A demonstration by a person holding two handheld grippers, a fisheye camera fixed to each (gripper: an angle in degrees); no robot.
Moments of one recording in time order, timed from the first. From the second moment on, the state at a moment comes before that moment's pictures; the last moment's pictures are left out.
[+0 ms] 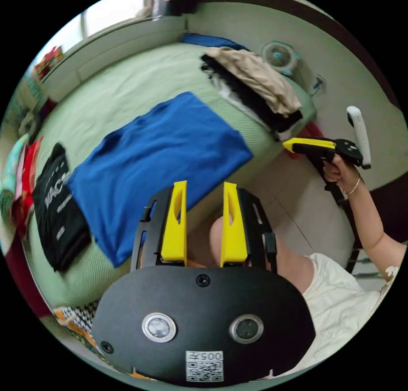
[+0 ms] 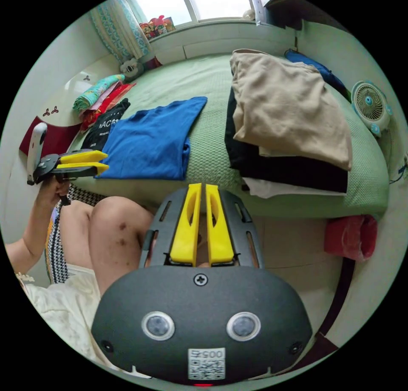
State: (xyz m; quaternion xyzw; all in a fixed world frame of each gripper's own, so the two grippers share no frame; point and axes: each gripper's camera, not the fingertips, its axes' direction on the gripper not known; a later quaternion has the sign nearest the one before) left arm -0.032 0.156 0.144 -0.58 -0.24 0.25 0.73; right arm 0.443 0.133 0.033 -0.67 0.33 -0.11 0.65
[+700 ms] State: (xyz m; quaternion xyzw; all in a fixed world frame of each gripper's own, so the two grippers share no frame) left arm -0.025 0.208 0.226 -0.58 -0.23 0.20 0.76; right arm 0.567 0.133 0.204 -0.71 0.23 0.08 0.66
